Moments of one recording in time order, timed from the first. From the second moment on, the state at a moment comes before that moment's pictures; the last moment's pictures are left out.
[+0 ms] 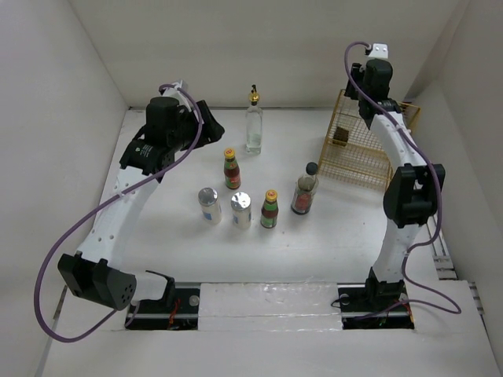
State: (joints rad) left arm -0.31 1.31 1.44 -0.58 0.09 -0.53; right arm 0.06 2.00 1.89 -0.14 0.14 0.09
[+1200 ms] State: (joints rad) left arm -0.31 1.30 1.43 -0.58 0.10 -0.53; right arm 0.24 1.72 1.98 -0.08 -0.01 0.00
